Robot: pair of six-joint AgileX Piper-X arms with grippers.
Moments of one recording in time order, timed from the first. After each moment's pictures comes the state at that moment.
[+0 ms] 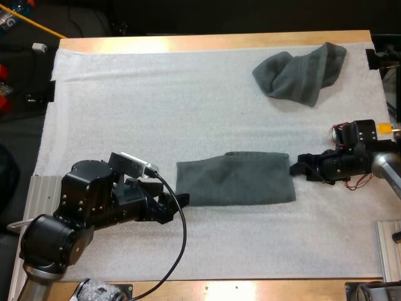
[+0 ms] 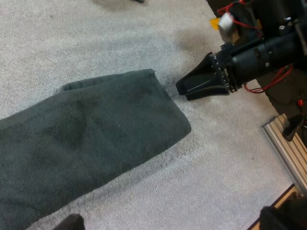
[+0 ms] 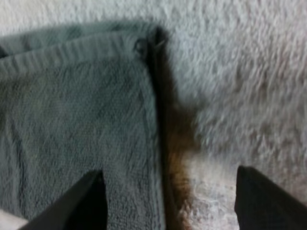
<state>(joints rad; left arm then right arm) -0.37 0.75 -0.92 1.05 0.54 -2.03 0.07 1.60 -0.80 0.63 -0.61 -1.61</state>
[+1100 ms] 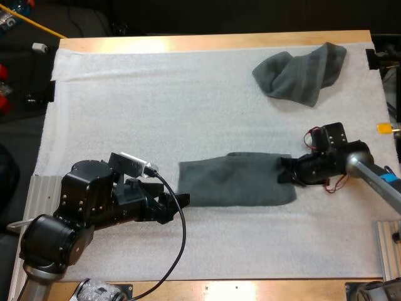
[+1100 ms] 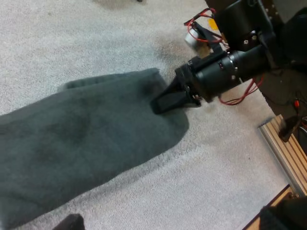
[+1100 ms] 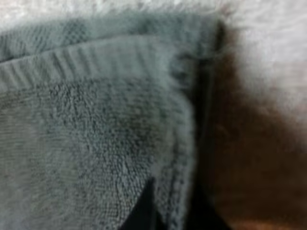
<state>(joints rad) -0.37 0.75 -0.92 1.05 0.54 -2.05 0.23 1.65 -0.81 0.58 -0.46 -1.45</state>
